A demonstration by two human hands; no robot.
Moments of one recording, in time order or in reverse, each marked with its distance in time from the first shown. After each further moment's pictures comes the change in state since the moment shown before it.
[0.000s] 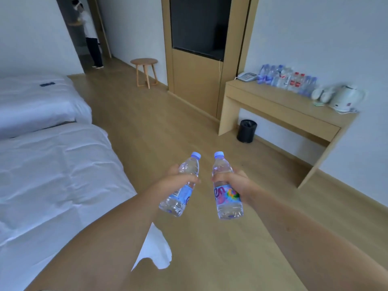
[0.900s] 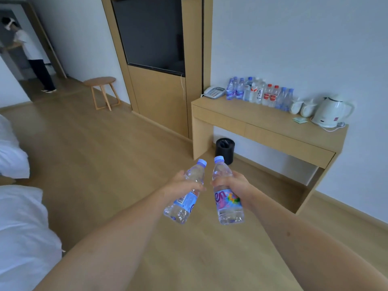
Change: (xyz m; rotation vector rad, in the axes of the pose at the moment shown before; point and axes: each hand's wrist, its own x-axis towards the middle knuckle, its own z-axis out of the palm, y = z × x) left_hand 0.412 0.248 0.122 0.135 -0.172 0.031; right_hand 0.382 -0.175 -0.207 0.104 0.077 -0.074
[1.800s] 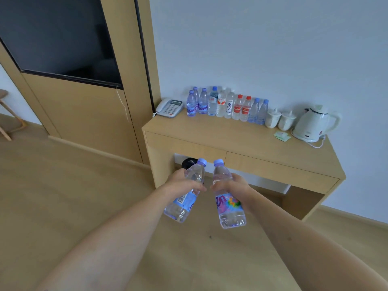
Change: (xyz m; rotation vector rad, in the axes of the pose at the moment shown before) left_hand 0.487 0.202 -0.054 0.233 -0.360 0.173; right_hand 0.410 -0.149 -0.070 0.060 0.365 0.069
